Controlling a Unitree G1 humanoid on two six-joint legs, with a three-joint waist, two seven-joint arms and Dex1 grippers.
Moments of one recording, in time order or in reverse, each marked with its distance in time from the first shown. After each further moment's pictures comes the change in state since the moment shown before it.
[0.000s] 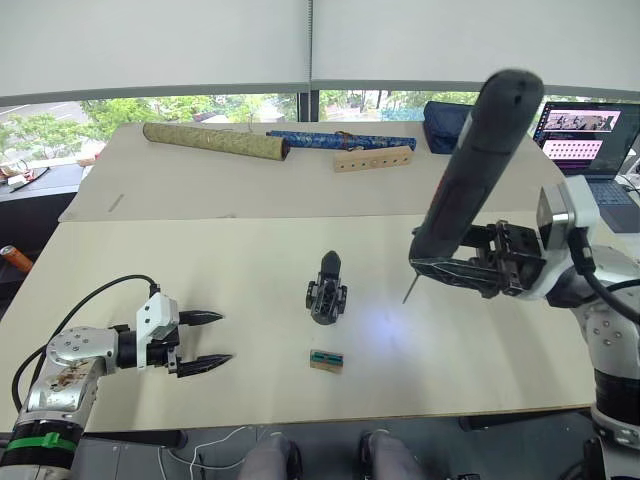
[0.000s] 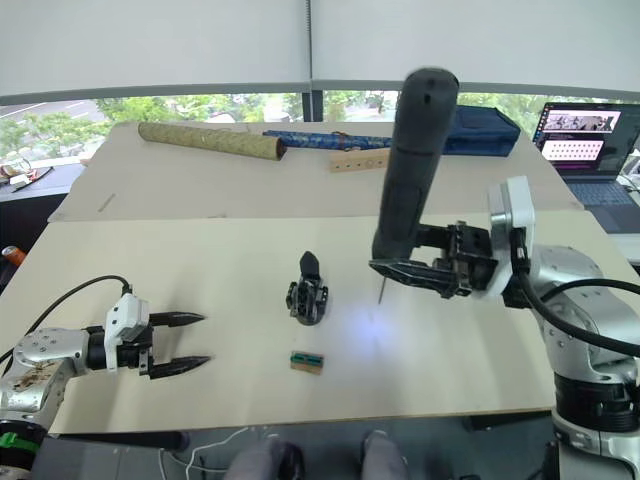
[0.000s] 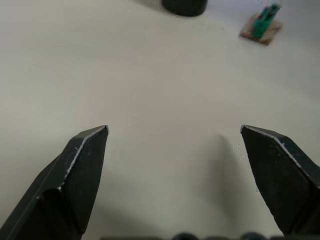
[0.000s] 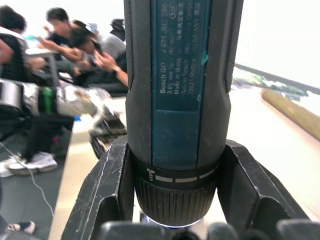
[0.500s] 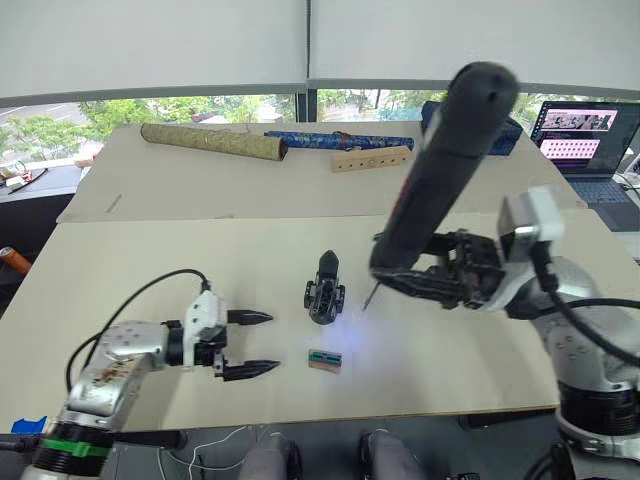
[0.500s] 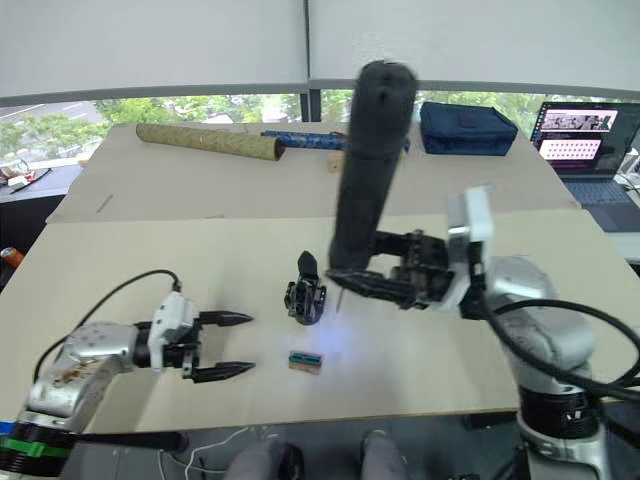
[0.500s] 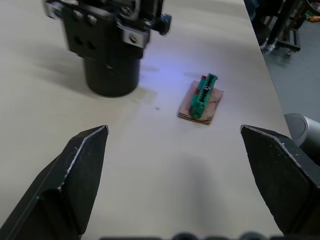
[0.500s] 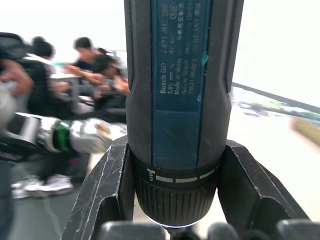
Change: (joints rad) left arm -0.032 -0.109 -0.180 -0.252 0.007 0.145 0.116; right arm -0.043 0.171 0.181 -0.172 0.050 0.015 -0.160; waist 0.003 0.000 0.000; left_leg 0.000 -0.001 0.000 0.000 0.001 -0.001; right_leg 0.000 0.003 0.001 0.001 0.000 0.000
